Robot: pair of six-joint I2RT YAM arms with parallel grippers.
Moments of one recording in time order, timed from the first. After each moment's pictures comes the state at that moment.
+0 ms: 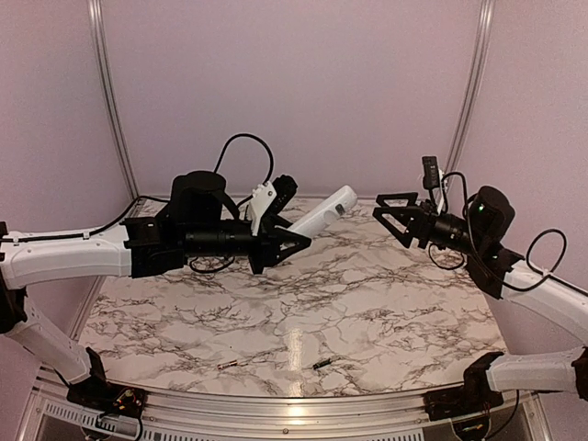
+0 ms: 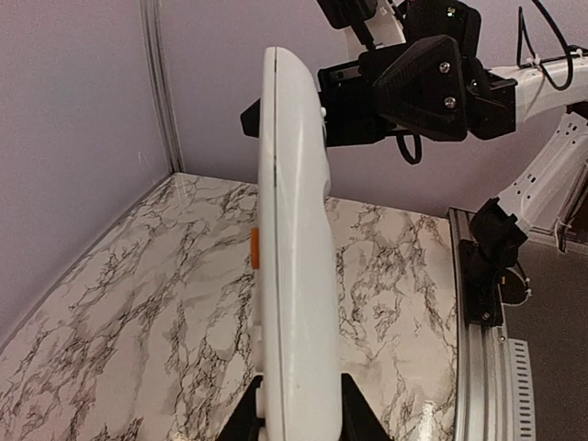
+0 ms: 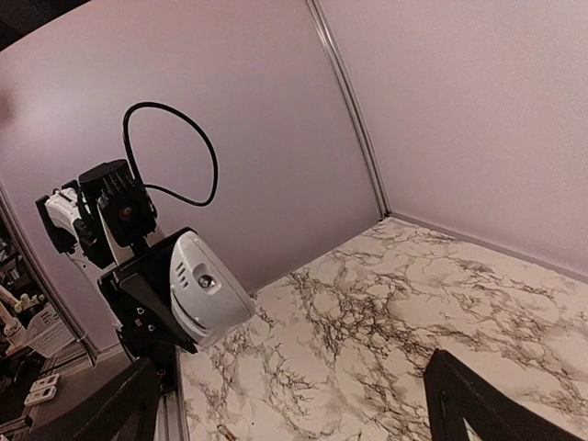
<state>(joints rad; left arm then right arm) -1.01 1.47 1.14 0.08 0.19 0.08 0.41 1.01 0.67 0.46 -0.74 0.45</state>
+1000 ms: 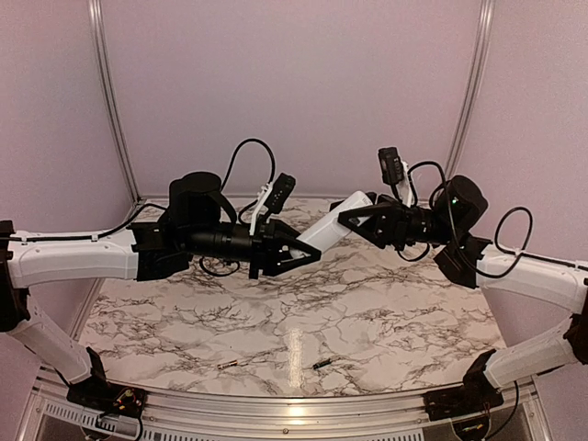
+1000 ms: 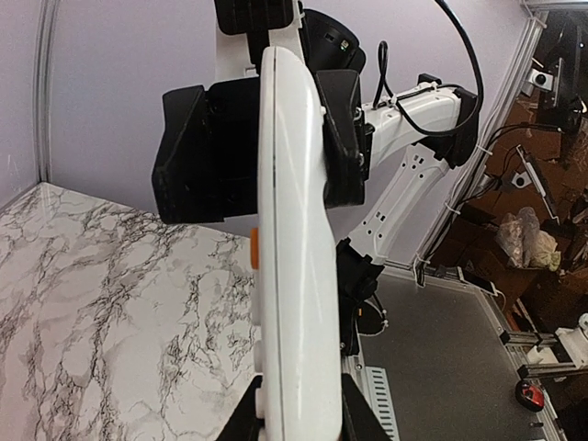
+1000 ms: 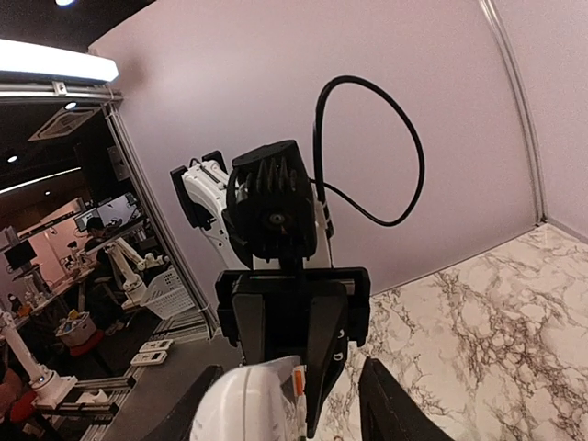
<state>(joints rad) -0.99 1.47 1.10 0.28 0.62 -0.24 0.65 1.22 0.80 0.73 -0.94 0.63</state>
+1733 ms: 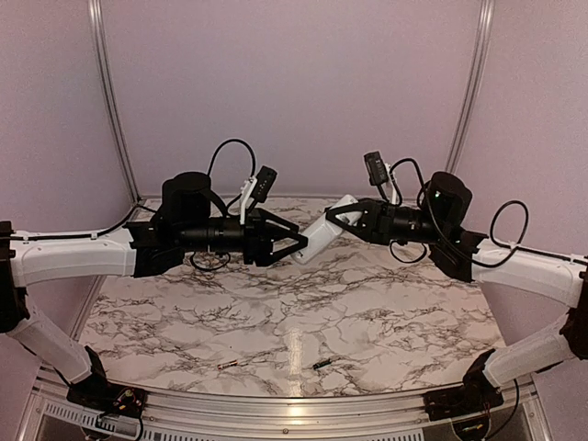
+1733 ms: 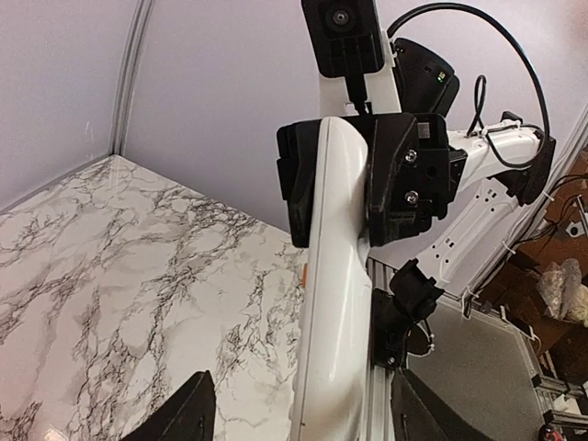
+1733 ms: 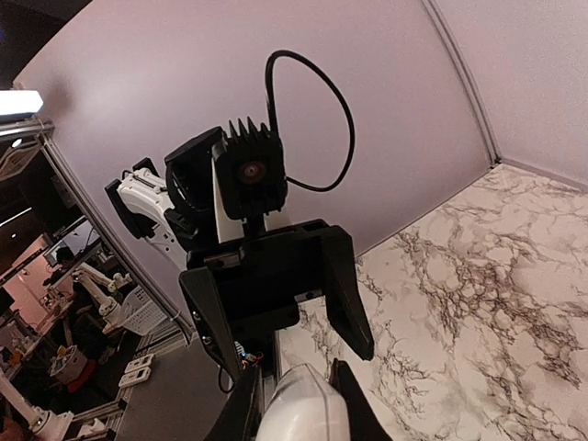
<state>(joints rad) -0.91 1.48 1.06 0.31 0.54 -0.33 0.64 1.27 0.84 0.56 -0.83 0.62</state>
